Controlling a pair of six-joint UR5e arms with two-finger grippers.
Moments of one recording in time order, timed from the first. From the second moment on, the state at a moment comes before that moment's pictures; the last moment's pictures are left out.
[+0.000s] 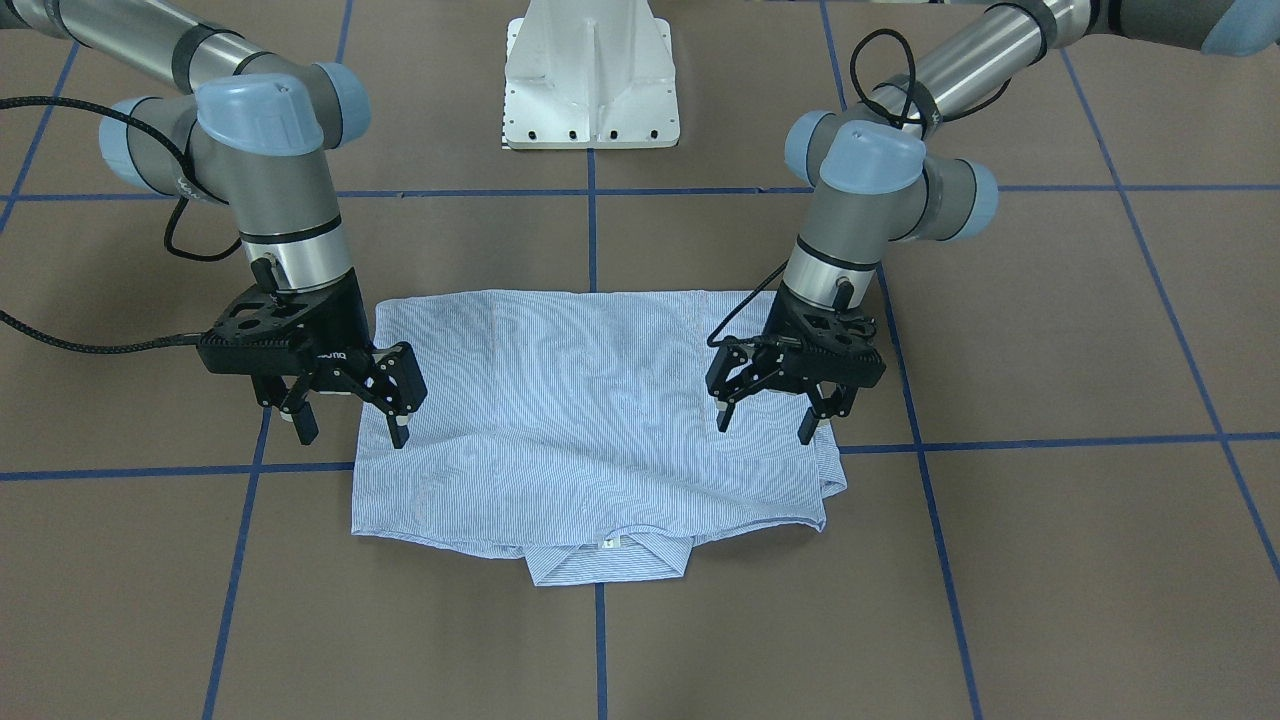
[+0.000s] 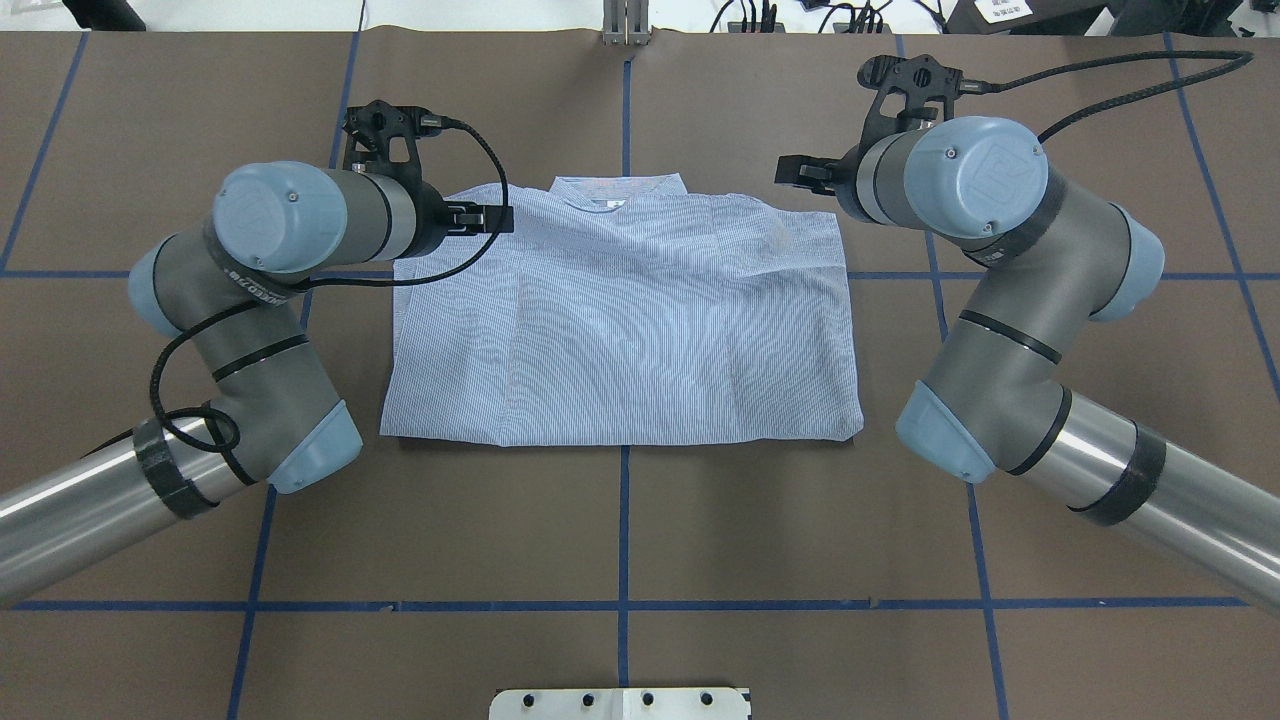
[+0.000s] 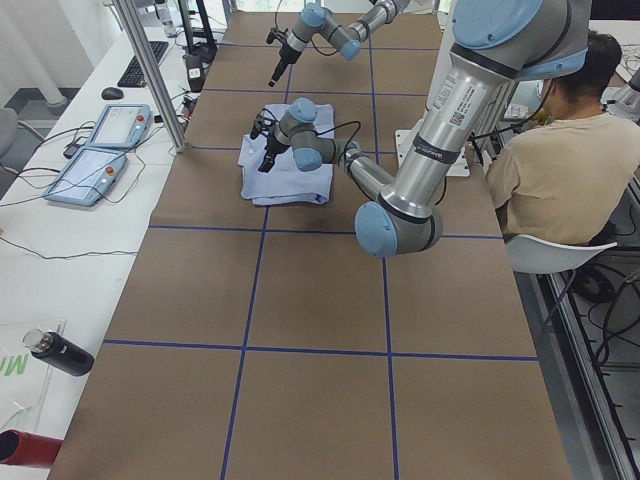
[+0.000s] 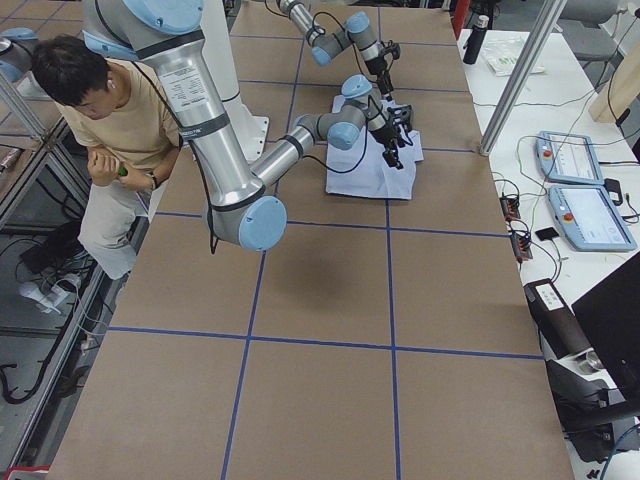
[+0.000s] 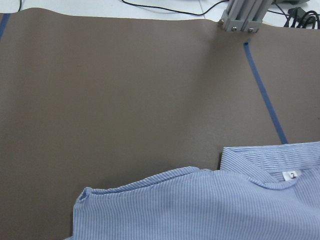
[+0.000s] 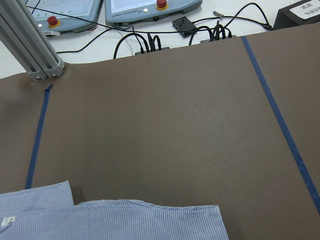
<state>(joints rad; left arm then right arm) -0.68 -2.09 -1.57 -2.21 -1.65 -1.10 0.72 -1.08 1.71 -1.23 1.54 1.25</state>
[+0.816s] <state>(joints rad) -0.46 -1.79 -1.82 -2.22 -1.59 -1.27 0.70 -1.08 1.71 -1.23 1.54 1.25</state>
